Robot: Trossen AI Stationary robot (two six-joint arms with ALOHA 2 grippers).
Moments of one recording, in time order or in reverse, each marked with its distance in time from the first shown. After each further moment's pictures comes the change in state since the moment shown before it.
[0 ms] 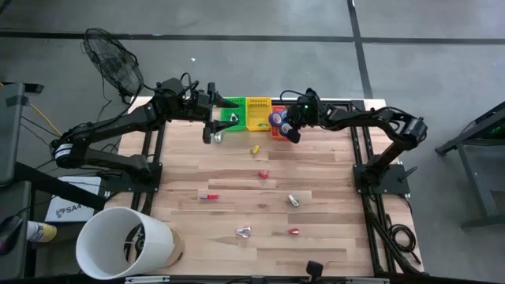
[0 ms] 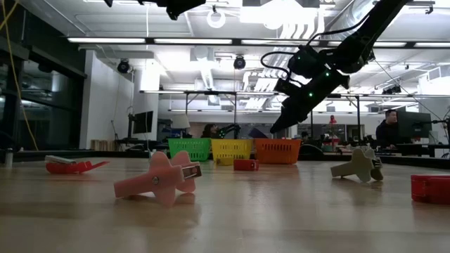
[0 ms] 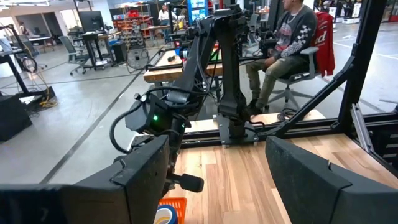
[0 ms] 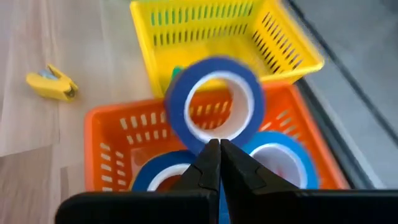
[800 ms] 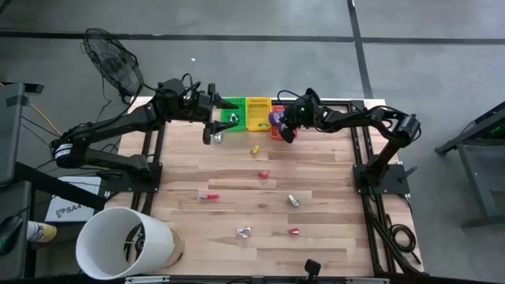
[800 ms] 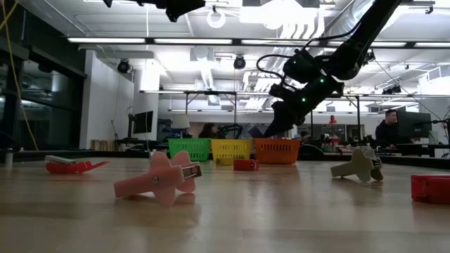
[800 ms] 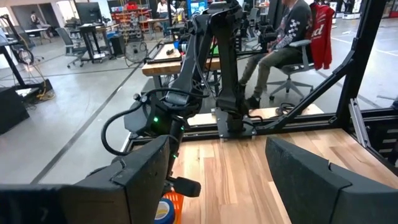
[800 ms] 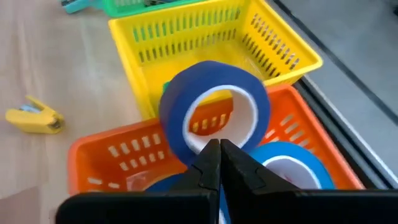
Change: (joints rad) left arm 0.000 0.000 0.000 -0.030 0.000 0.000; right arm 0.025 0.070 0.003 0.113 0.051 0.140
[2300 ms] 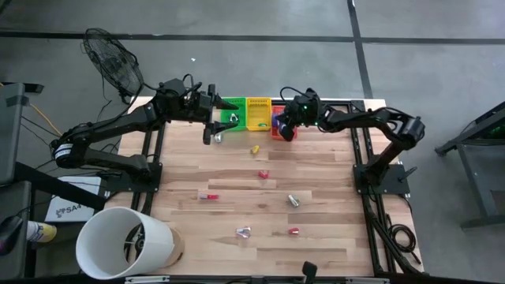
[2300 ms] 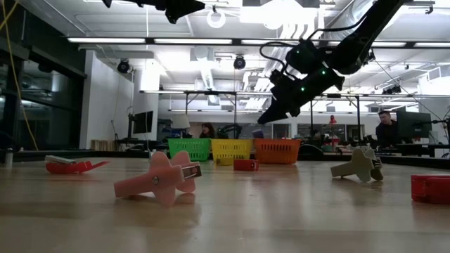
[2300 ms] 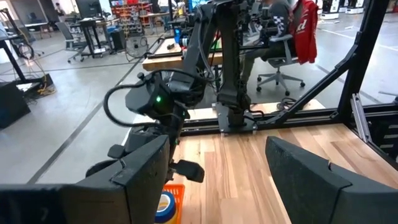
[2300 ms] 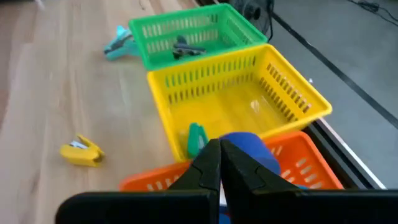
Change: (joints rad) left arm 0.000 0.000 0.000 -0.023 -0.007 0.008; right arm 0.005 -0.055 -0.001 0.055 -0.094 0.031
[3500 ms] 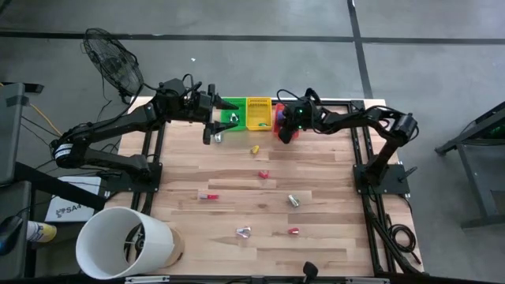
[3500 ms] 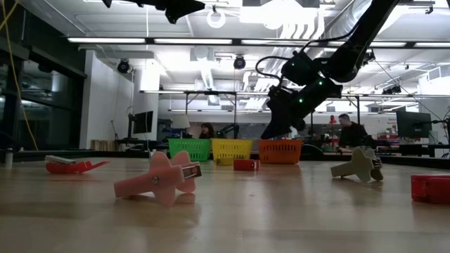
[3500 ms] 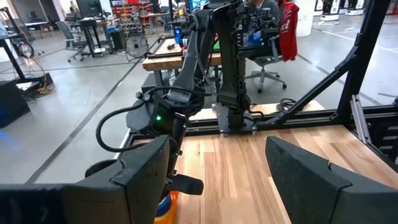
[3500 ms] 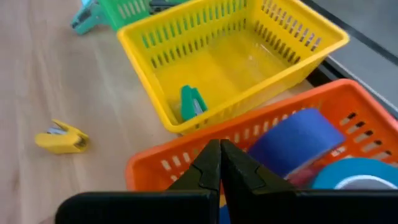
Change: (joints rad) left arm 0.000 0.000 0.000 0.001 0.002 -0.008; right arm 0.015 0.082 0.000 -0.028 0.066 0.143
